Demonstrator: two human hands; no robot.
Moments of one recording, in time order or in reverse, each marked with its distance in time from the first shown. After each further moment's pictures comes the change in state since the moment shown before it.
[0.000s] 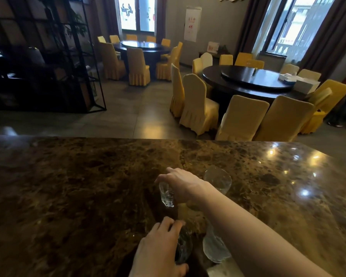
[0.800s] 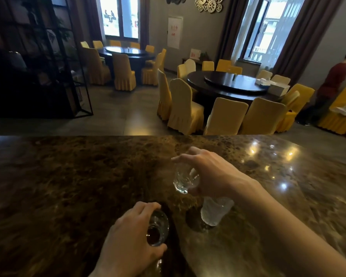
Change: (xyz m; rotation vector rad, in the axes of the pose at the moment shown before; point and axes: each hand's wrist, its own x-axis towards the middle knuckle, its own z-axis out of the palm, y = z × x) left_hand -0.118 -0.030 -0.047 -0.083 0.331 0.075; right_hand -0.151 -0.066 -0.067 0.060 0.309 0.130
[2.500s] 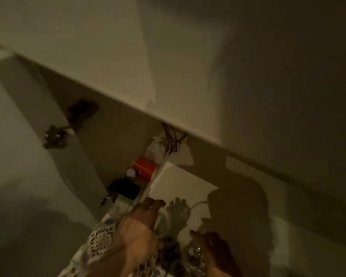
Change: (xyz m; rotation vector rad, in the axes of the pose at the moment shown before) left_hand -0.230 -0.362 0.543 -0.076 -0.060 -0.603; right_hand -0.159 -0.094 0.736 0.287 -0.352 0.040
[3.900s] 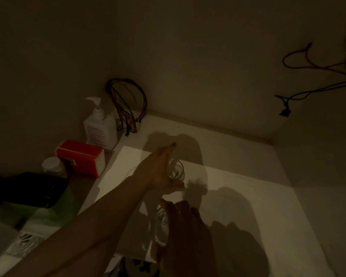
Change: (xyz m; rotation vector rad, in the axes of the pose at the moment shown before) left_hand 0.276 -0.031 0.209 -0.009 -0.038 0.355; right_hand 0.133 0.103 0.205 -0.039 0.135 0.021
